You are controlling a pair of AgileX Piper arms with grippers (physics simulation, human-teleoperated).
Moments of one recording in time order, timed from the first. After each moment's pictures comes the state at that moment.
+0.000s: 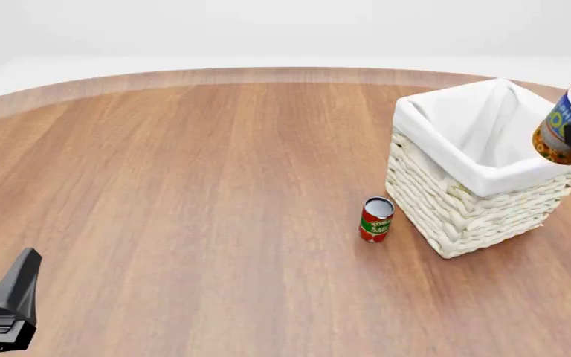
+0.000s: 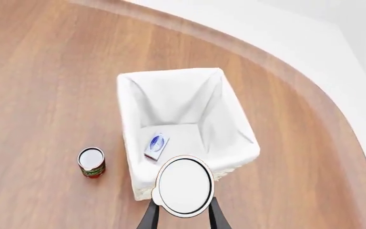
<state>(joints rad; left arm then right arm) 0.00 0.01 0.00 0.00 0.00 -0.08 0.80 -0.93 0.67 -0.28</state>
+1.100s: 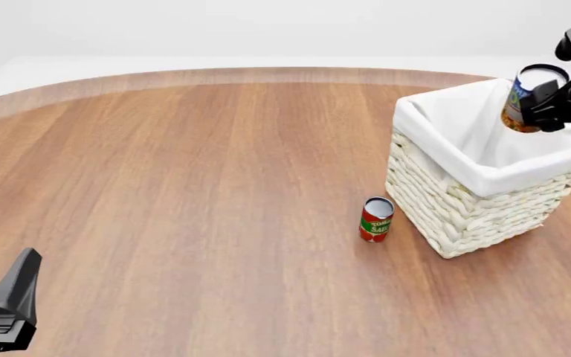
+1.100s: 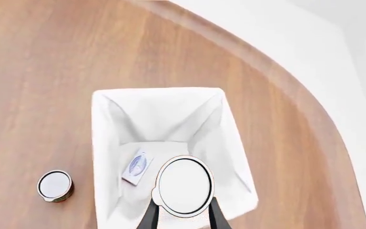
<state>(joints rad) 0.00 0.01 0.00 0.00 0.00 -0.10 1.21 -1.12 0.55 -0.41</state>
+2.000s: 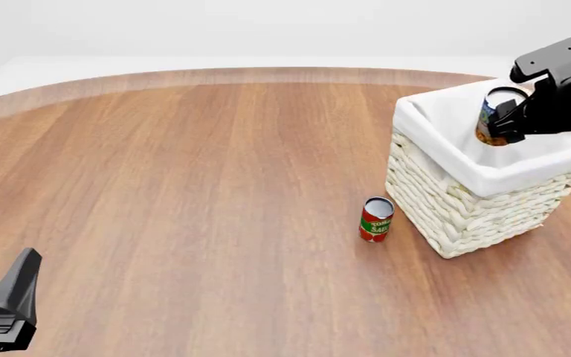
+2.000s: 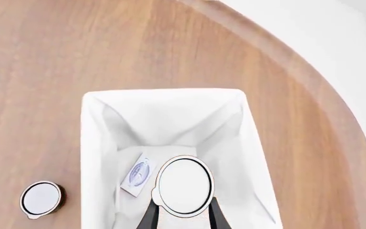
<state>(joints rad) 0.00 0.01 0.00 0.00 0.00 -0.09 1.41 -1.13 0.44 -0.42</state>
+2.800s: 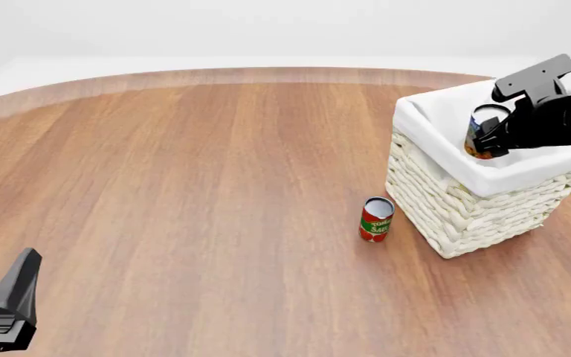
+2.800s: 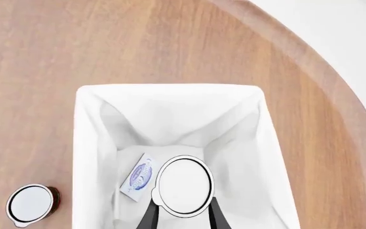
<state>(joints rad) 0.00 0.01 0.00 0.00 0.00 -0.09 1.49 -1.09 0.35 -0.43</state>
